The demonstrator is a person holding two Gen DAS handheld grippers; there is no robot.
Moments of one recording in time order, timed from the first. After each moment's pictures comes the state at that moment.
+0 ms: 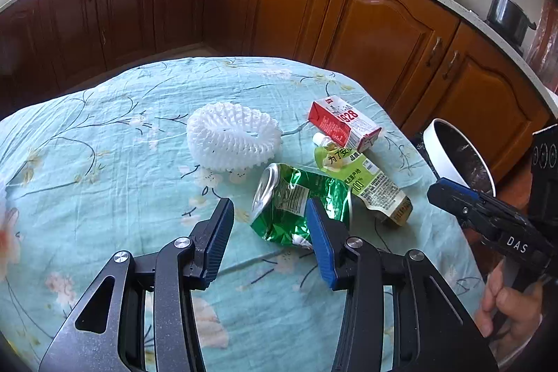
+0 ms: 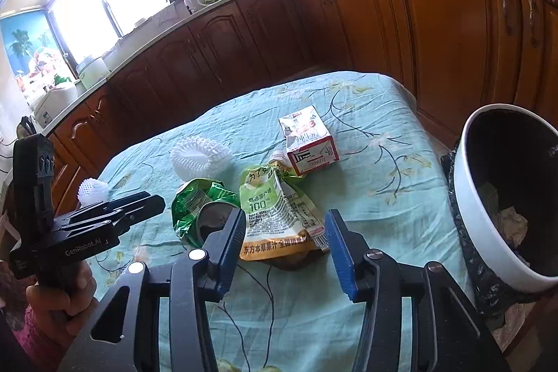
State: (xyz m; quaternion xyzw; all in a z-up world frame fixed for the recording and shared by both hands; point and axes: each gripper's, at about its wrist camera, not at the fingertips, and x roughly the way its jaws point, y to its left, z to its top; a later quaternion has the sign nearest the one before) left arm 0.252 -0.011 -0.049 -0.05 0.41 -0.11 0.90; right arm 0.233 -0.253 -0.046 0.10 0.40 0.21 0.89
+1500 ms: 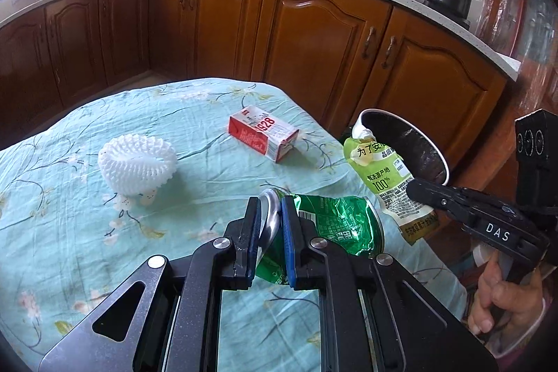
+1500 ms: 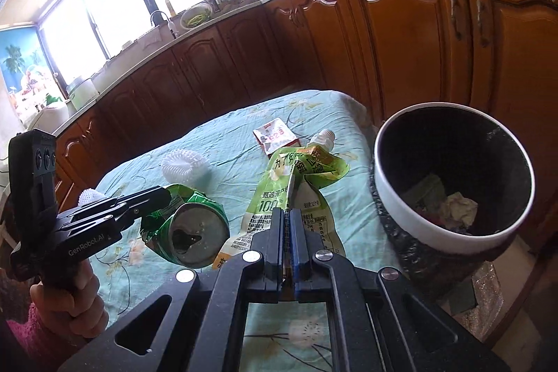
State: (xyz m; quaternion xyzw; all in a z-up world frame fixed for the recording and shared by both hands) left arm 0.219 -0.082 -0.020 -0.01 0.36 -0.21 0.91; right arm 0.170 -0.330 -0.021 0.12 0.36 0.15 0.91
